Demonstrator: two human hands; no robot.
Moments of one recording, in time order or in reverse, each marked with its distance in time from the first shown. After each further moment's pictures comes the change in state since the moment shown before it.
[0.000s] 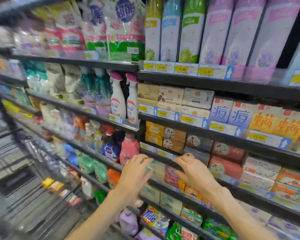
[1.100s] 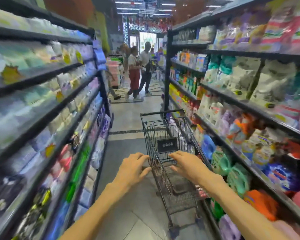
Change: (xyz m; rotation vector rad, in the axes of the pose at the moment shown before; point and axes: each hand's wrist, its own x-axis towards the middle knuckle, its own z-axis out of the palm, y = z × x) left_hand -0.417 -0.345 -0.264 0.347 0.011 -0.812; right_hand 0.187 -0.598 0.065 0.316 -0.210 -0.851
